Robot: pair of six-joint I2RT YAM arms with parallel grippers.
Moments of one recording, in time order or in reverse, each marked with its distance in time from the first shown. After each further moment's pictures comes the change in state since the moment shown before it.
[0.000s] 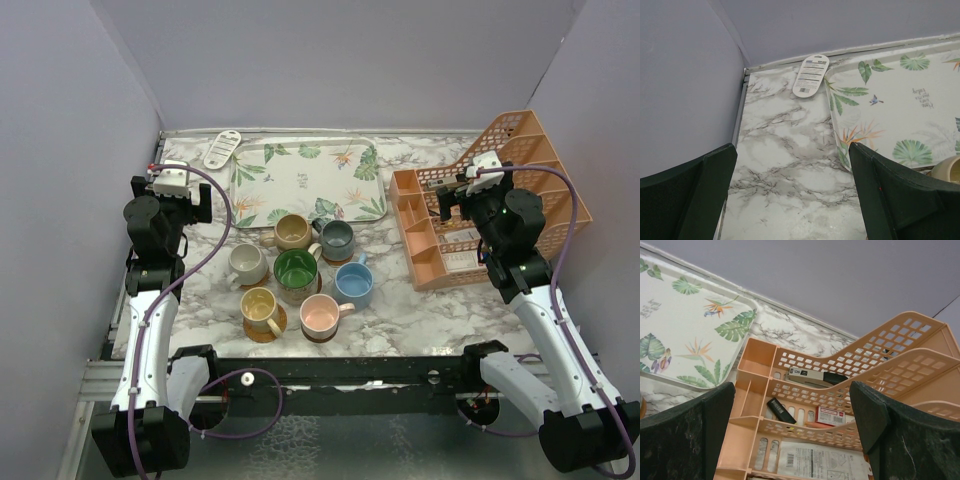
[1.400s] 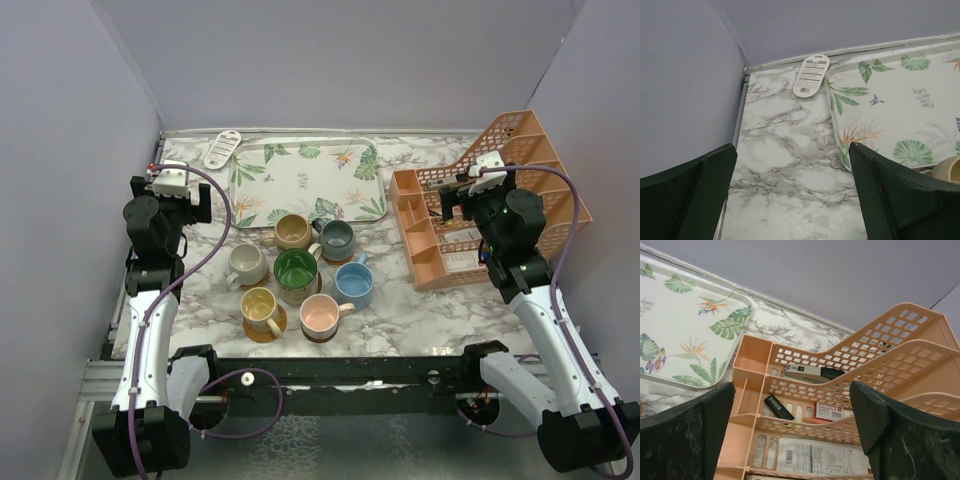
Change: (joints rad) left arm 0.005 0.000 0.000 0.000 0.004 0.000; right arm -0.018 -0.001 -0.006 -0.003 0.013 0.017
